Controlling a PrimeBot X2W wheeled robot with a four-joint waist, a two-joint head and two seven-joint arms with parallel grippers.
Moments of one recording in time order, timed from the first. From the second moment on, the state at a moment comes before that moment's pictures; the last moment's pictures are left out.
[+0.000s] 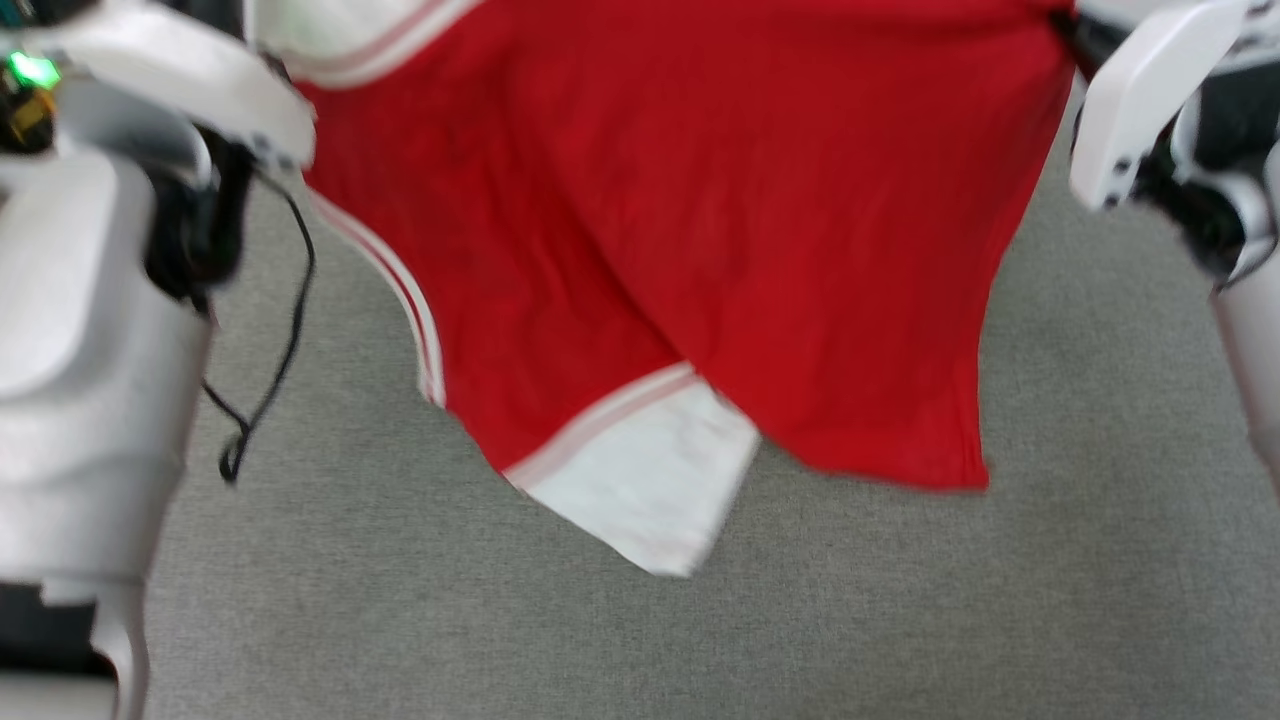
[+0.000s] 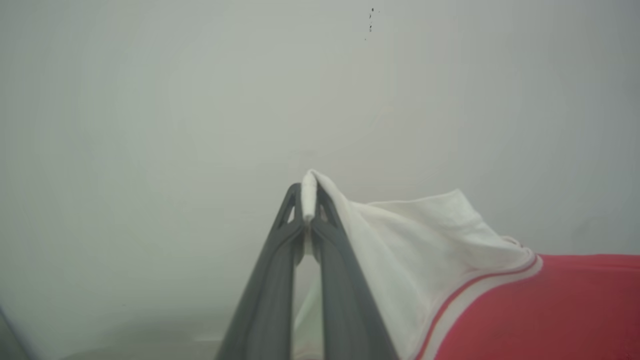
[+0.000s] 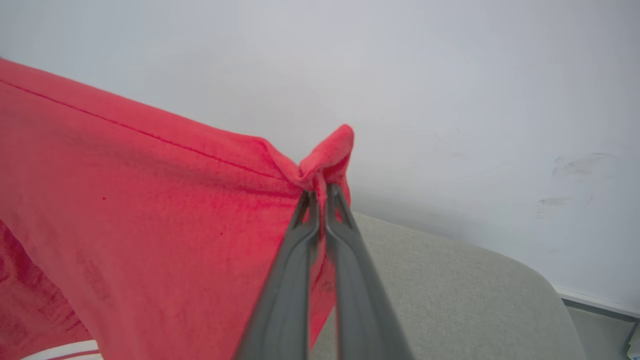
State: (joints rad) left arm -0.97 0.41 -0.34 0.52 -0.65 0.04 -0.08; right arm -1.01 -0.31 0.28 0.63 0.39 0.13 0.39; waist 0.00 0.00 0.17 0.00
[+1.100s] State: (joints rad) left arm -1.67 0.40 -0.34 0.95 -0.59 -0.09 -0.24; right arm -1.63 -0.22 0.23 0.96 0.20 0.13 -0.03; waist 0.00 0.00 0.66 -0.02
